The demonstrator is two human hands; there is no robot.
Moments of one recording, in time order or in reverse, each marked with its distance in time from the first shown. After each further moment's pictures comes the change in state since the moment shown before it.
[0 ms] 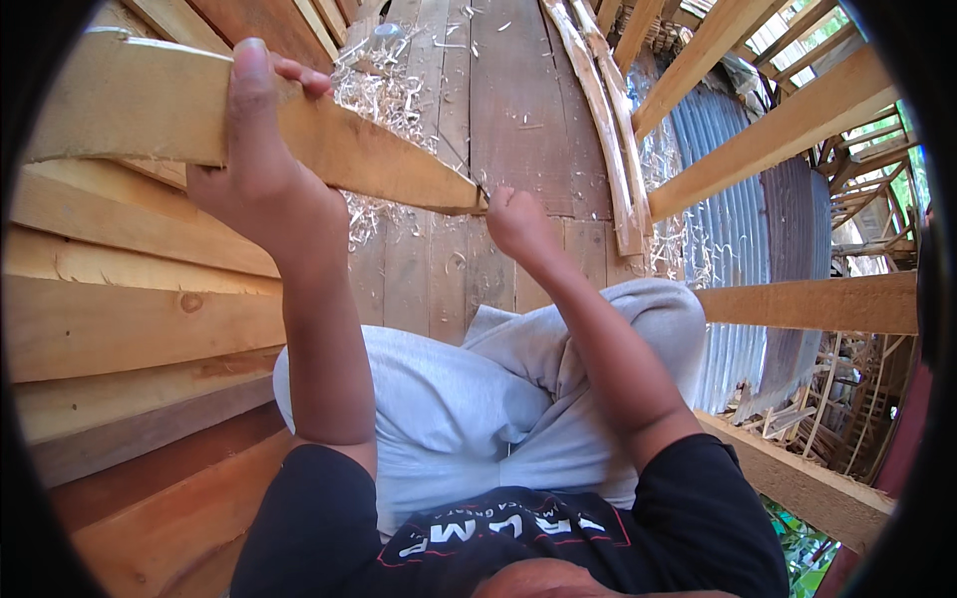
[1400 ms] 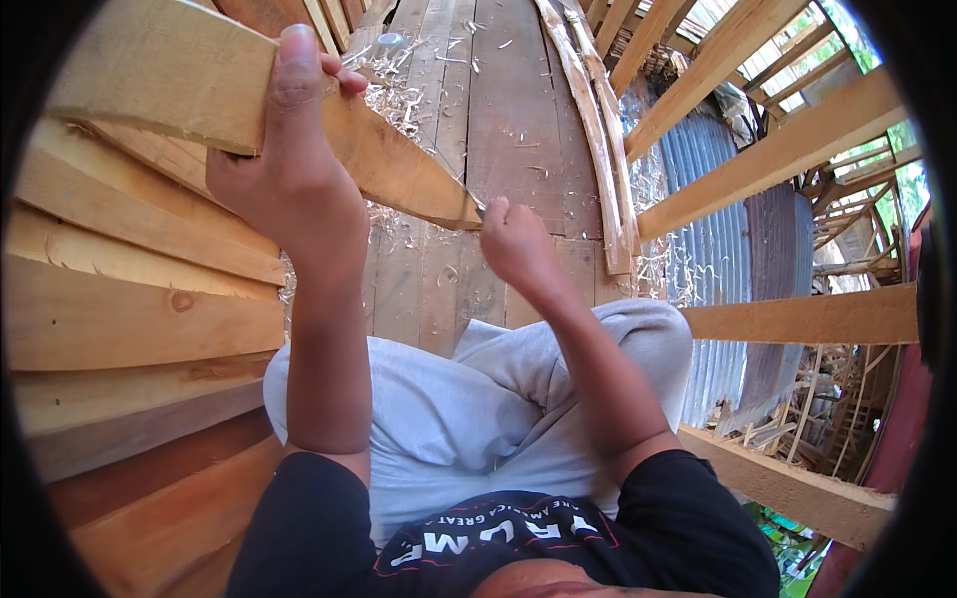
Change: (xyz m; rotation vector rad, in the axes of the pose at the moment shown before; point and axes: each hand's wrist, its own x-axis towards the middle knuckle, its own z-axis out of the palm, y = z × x) left_hand 0.001 -0.002 0.001 -0.048 0.053 0.059; right_hand -0.025 -0.043 -0.021 -0.186 -0.107 -0.125
